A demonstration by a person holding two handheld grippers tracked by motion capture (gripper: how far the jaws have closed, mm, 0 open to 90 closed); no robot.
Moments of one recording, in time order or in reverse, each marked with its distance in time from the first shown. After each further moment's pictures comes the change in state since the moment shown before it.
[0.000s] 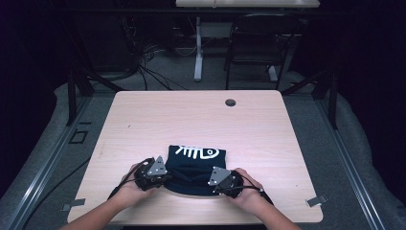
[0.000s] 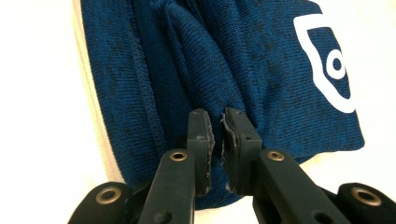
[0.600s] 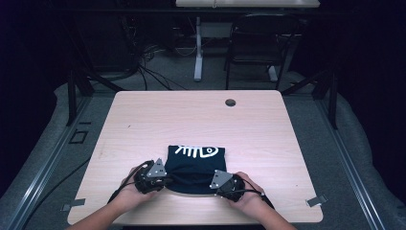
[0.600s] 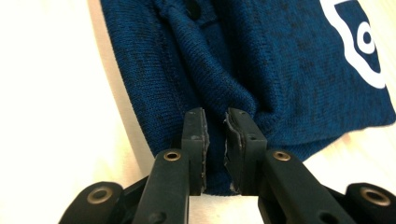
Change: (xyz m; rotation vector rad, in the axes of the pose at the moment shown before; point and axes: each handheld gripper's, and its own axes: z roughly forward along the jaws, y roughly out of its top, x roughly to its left) left arm -0.007 -0.001 0.001 -0.008 -0.012 -0.052; right arm 0.006 -0.010 0.003 0.016 0.016 0.024
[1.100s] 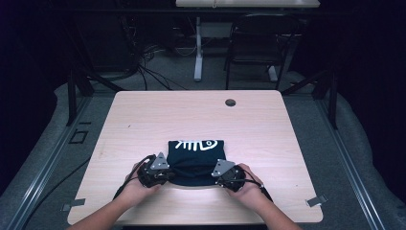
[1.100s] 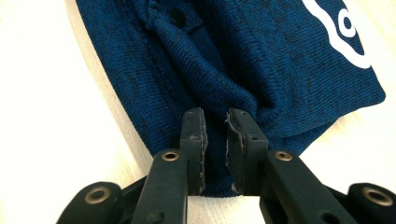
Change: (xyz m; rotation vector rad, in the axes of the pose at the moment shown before) left arm 0.012 0.008 0.009 -0.013 0.026 -0.079; right arm -0.025 0.002 0.009 -0.018 -0.016 0.087
